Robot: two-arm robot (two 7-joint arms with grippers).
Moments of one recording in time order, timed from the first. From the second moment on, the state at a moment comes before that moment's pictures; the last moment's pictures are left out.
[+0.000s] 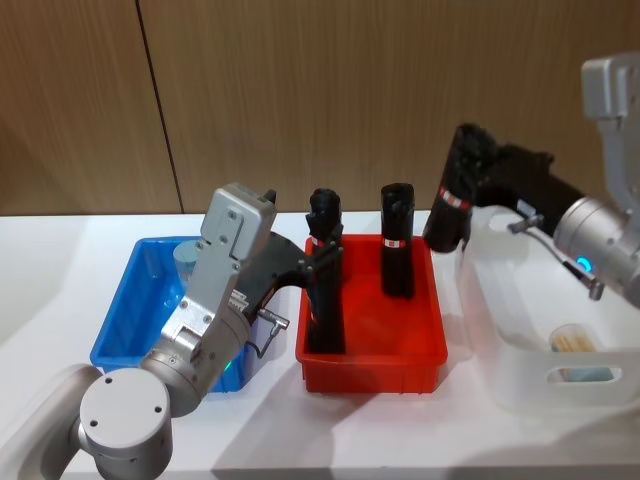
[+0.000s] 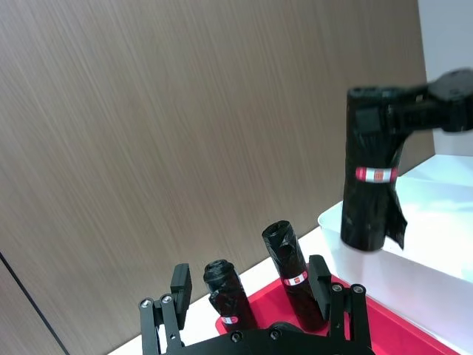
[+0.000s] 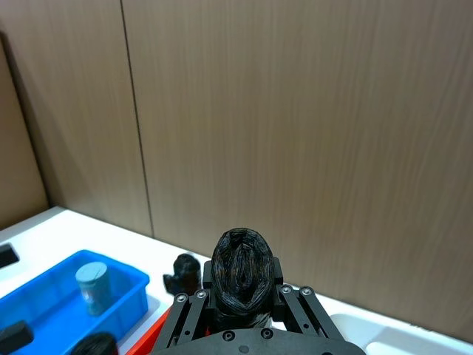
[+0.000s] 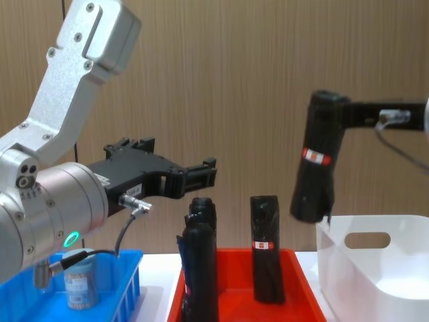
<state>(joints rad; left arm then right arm) -0.24 0.38 0.45 -1.63 -0.20 0.01 -0.01 0.38 0.22 -0.24 -1.56 0.27 0.32 0.27</state>
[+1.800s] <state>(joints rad) -0.24 0.38 0.45 -1.63 -0.20 0.01 -0.01 0.34 0.30 -0.16 -1.41 0.26 0.25 0.20</state>
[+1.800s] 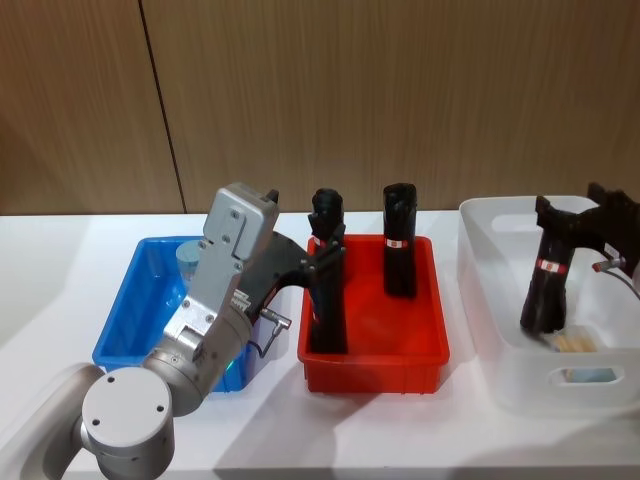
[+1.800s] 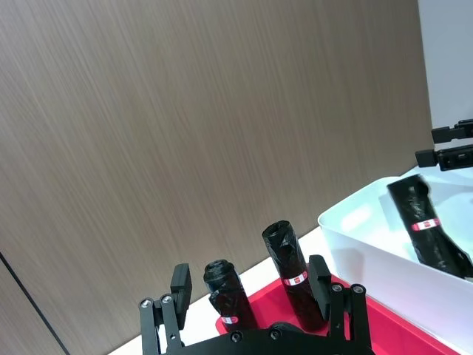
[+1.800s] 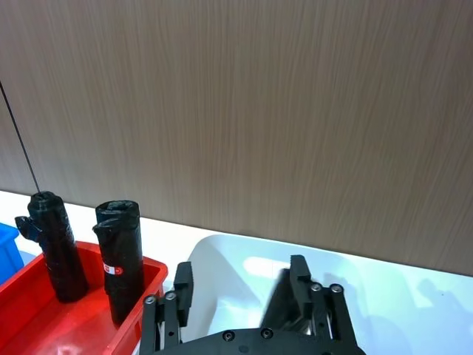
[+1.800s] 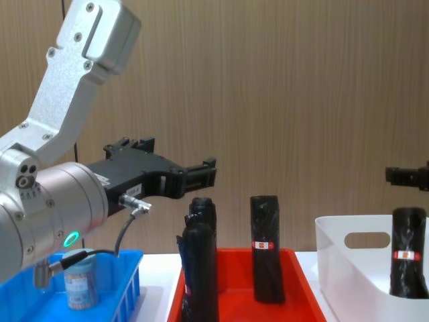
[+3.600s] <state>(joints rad) -0.24 0.38 0.45 -1.63 -0.20 0.01 -0.01 0.02 0.34 -0.22 -1.73 0.29 0.05 0.08</state>
